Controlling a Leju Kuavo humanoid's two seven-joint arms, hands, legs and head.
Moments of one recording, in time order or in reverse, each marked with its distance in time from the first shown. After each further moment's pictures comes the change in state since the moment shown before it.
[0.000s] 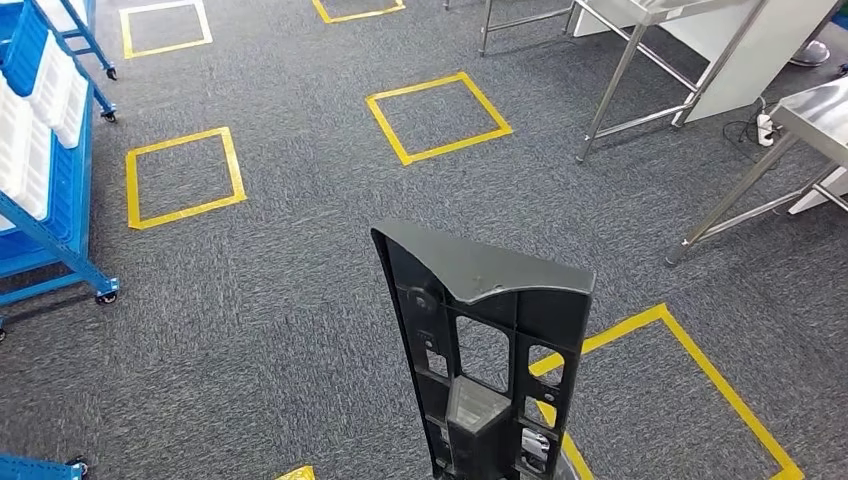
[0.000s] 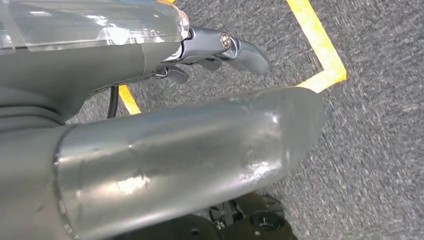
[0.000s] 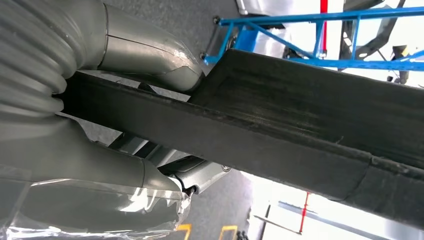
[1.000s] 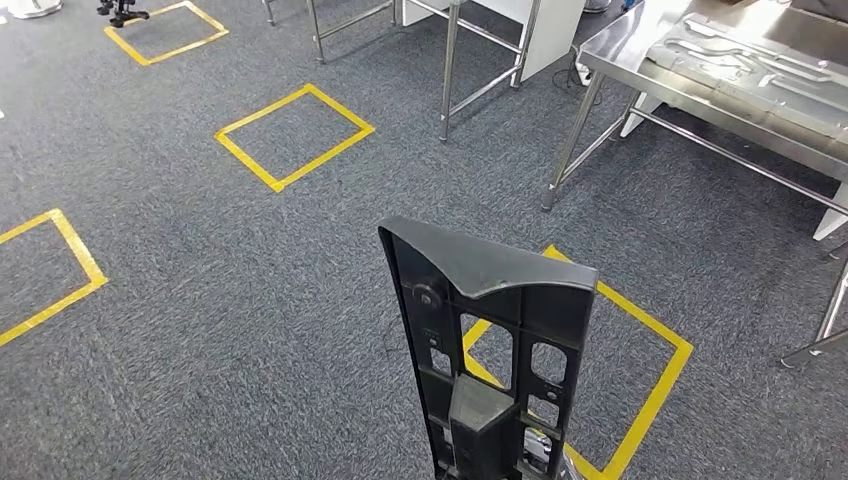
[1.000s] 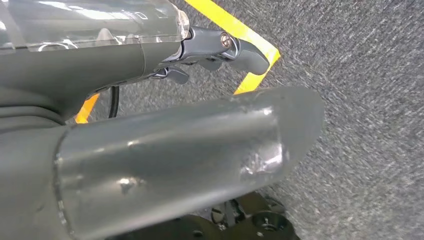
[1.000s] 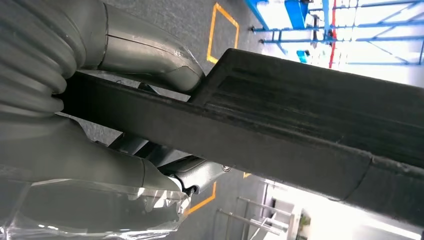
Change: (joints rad) left arm 0.002 0.005 0.000 0.000 -0.010 0.000 0.005; right arm 0.000 0.005 0.001 0.000 -0.005 -0.009 0.006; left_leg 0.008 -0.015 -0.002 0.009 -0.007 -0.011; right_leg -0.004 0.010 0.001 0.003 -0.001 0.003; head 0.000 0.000
